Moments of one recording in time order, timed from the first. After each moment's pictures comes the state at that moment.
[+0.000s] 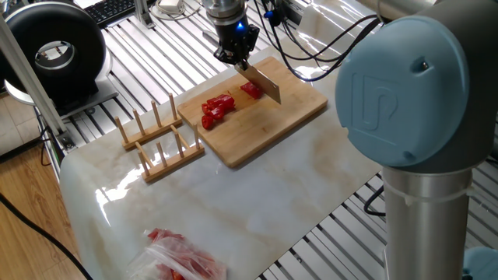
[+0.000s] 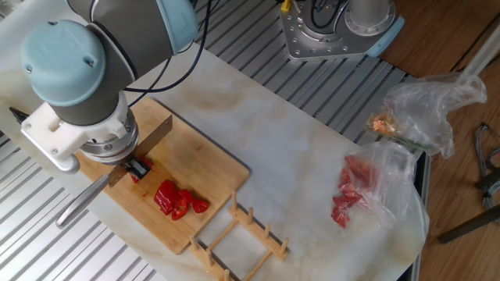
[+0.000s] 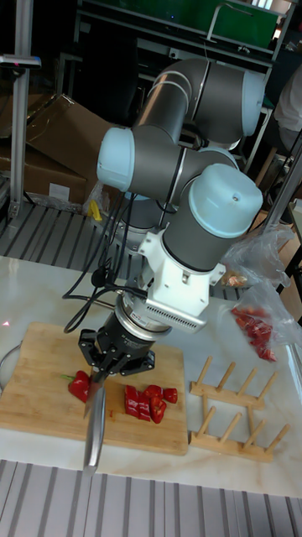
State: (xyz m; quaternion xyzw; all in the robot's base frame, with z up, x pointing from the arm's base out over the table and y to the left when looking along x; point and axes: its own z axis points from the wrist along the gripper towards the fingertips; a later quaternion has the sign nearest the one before) arm 0.669 -0.048 0.095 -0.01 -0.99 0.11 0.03
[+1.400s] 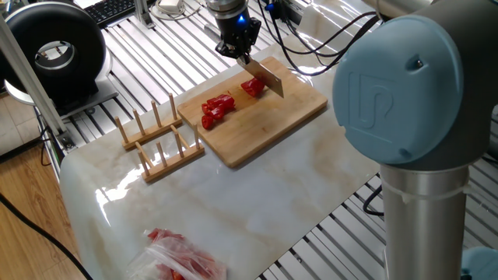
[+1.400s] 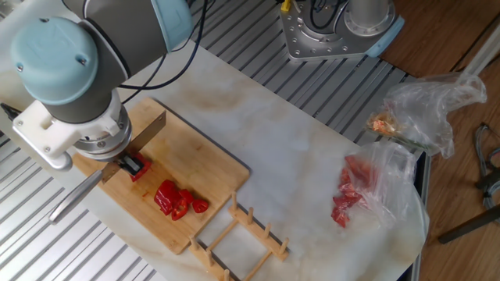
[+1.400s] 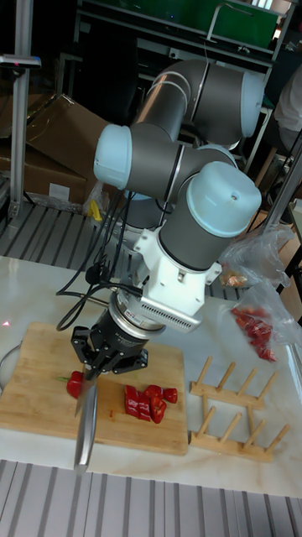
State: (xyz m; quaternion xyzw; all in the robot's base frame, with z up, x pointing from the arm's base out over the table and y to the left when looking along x) arm 0.671 -0.064 0.098 -0.01 -0.99 0.13 0.03
